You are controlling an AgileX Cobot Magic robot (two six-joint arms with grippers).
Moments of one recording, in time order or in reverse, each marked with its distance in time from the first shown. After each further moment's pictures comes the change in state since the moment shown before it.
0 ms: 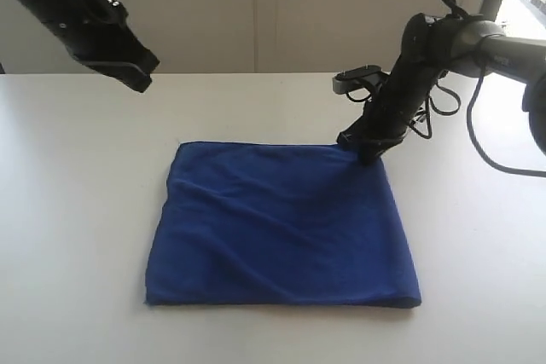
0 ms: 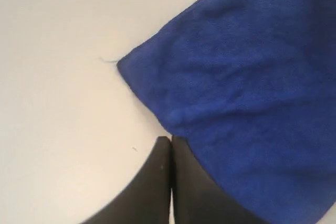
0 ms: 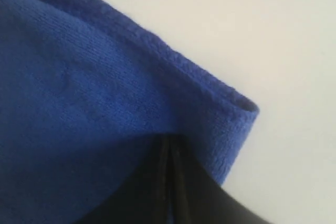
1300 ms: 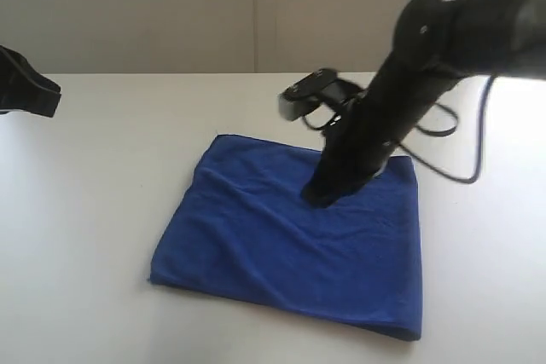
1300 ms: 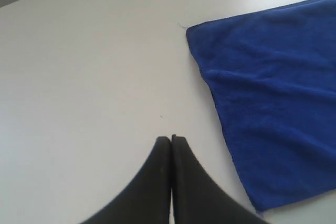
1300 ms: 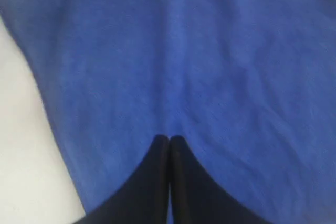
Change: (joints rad) left arm 0.087 -0.594 0.684 -0.077 -0.416 0.030; right arm 0.249 -0.601 0.679 0.135 -0.168 -0.185
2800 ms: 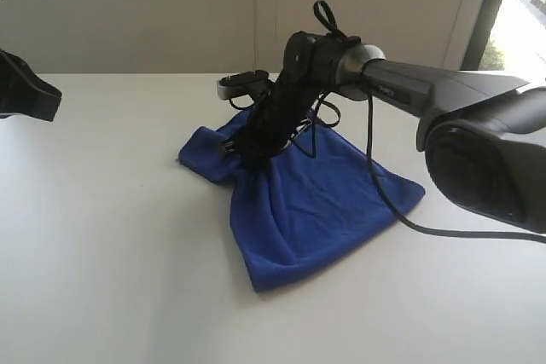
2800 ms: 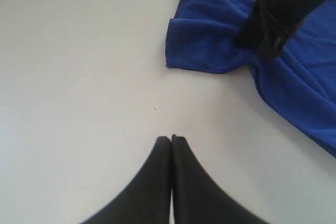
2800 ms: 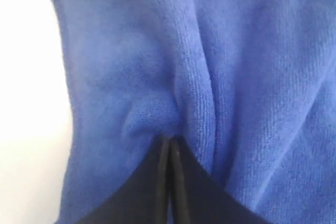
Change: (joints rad) left arm 0.000 0.000 0.000 -0.002 0.024 -0.002; right arm 0.062 0.675 -0.835 0.022 0.058 0.291
